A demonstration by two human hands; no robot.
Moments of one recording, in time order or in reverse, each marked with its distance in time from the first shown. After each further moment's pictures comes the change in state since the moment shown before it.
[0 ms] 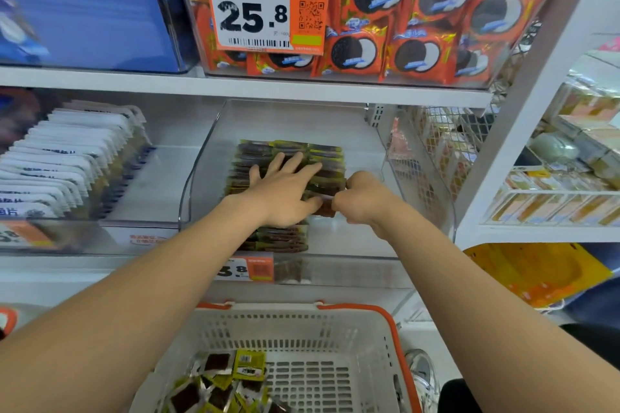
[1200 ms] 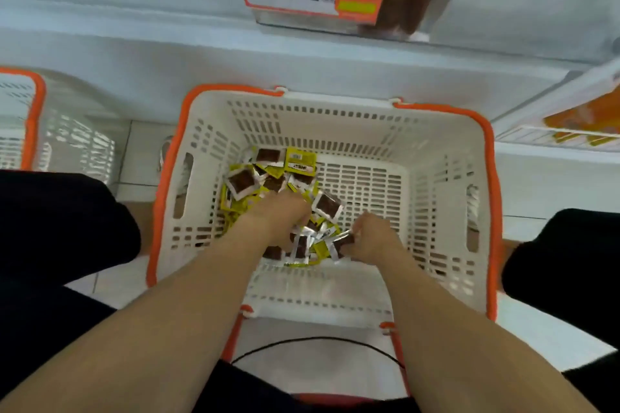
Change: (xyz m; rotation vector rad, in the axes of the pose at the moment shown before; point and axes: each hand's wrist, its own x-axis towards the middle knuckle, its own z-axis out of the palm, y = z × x) left_hand -0.188 -0.075 0.335 0.079 -0.656 0.037; right_hand -0.099 0.314 0.282 -0.513 -0.523 0.313
